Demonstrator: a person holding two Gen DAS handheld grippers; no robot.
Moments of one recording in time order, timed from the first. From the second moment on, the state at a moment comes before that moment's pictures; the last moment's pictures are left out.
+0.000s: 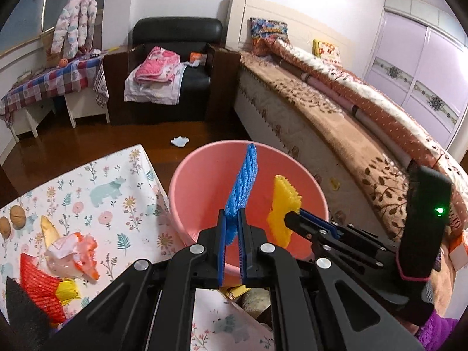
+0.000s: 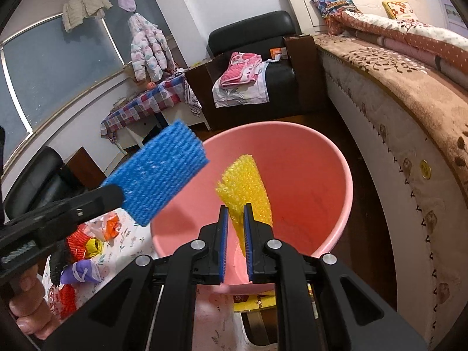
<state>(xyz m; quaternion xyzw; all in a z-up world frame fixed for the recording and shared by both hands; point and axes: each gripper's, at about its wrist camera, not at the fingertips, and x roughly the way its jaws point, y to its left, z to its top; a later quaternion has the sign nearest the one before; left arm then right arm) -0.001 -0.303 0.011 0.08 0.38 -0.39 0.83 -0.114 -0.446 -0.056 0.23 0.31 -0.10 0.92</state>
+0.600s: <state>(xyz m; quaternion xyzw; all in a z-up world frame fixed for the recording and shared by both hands) 0.008 -0.308 -0.003 0.09 0.39 -0.38 0.84 -0.113 -0.447 -0.059 0.23 0.31 -0.11 0.91</state>
